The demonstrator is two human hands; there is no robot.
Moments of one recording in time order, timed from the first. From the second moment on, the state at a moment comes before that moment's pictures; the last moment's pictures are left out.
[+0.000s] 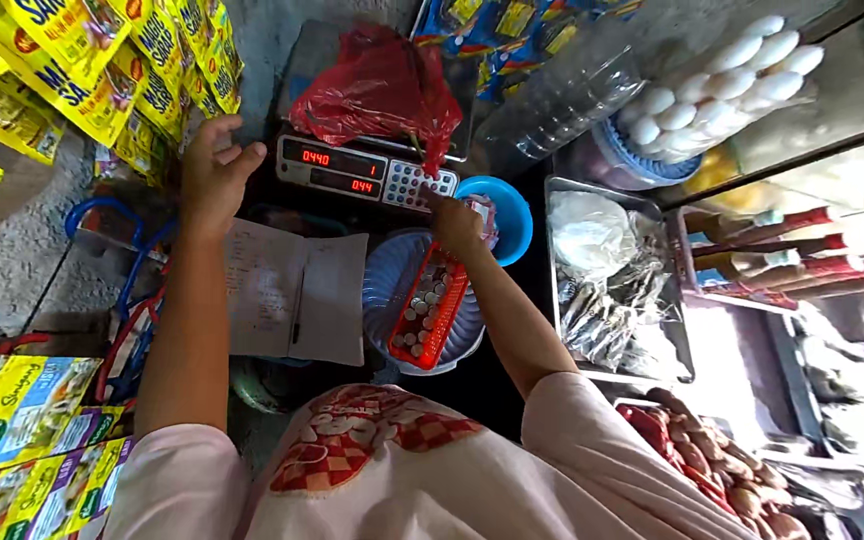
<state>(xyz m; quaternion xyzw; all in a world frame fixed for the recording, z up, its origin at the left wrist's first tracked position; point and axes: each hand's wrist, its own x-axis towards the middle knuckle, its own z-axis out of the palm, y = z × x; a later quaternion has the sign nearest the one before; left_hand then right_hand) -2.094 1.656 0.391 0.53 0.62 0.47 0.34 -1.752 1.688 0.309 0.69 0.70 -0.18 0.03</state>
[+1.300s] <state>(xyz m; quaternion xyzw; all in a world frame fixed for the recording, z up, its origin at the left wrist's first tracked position) -2.002 1.650 0.329 0.19 0.53 0.53 0.63 -1.799 1.762 0.377 0.41 0.87 -0.13 -0.23</state>
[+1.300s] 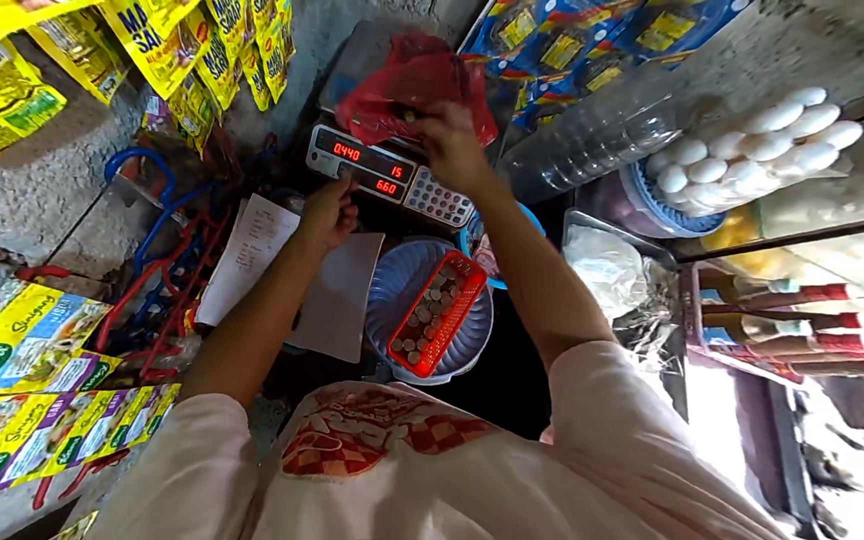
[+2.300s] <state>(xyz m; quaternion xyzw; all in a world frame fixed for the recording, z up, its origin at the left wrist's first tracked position) -2.020 1.749 0.402 0.63 0.67 0.31 0.24 -1.840 1.799 0.387 0.56 0.82 0.04 -0.08</state>
